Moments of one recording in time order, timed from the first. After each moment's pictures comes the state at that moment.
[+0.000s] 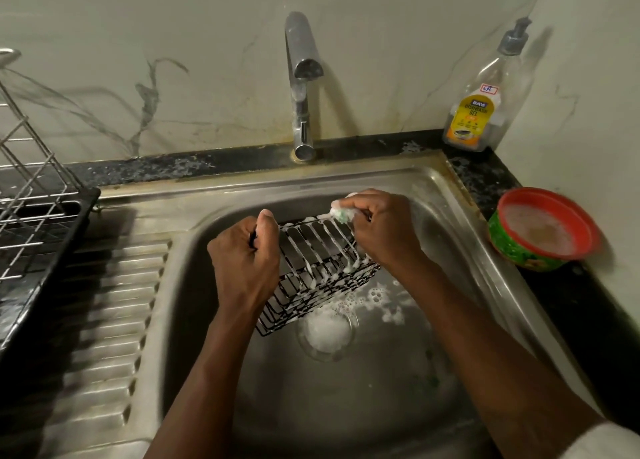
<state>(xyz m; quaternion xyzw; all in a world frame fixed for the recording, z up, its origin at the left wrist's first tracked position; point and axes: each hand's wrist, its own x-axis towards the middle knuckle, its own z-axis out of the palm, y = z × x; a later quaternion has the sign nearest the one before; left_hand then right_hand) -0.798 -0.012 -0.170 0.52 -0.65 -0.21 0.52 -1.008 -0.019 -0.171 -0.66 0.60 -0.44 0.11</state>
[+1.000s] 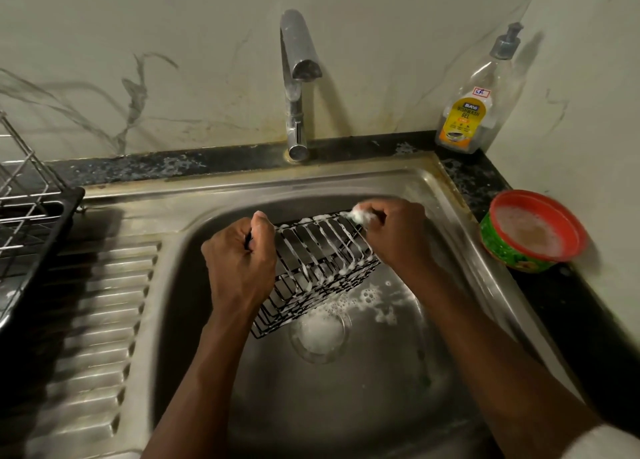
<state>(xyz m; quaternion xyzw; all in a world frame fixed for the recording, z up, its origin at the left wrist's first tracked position) -0.797 -0.016 -0.172 0.52 -0.65 -0.19 0.51 -1.029 -0.014 -0.179 -0.61 0.68 -0.40 0.08</state>
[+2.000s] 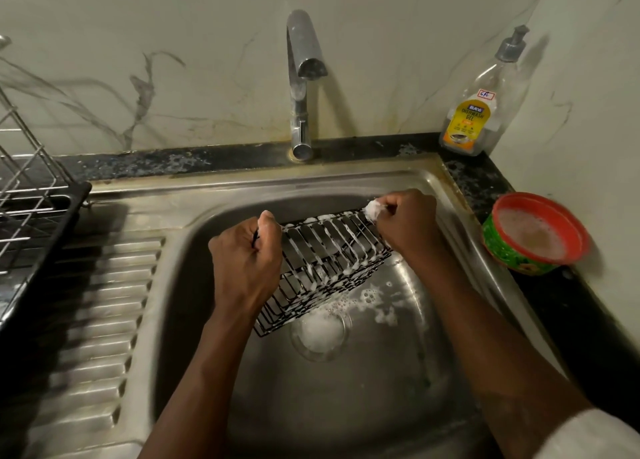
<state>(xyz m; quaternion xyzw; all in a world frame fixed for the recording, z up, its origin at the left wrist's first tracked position) -0.802 -0.009 -0.165 0.54 -0.67 -0.17 0.49 -1.051 -0.032 -0.182 -0.55 0.76 -0.33 0.07</state>
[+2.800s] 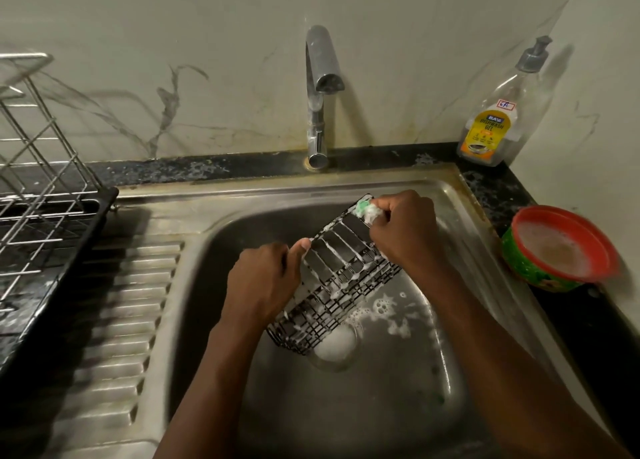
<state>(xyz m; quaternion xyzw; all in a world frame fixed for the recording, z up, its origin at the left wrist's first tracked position) -0.789 -0.018 -0.181 0.60 -0.74 -0.14 0.25 -1.012 -0.022 -0.143 -0.59 0.73 -0.33 0.07</state>
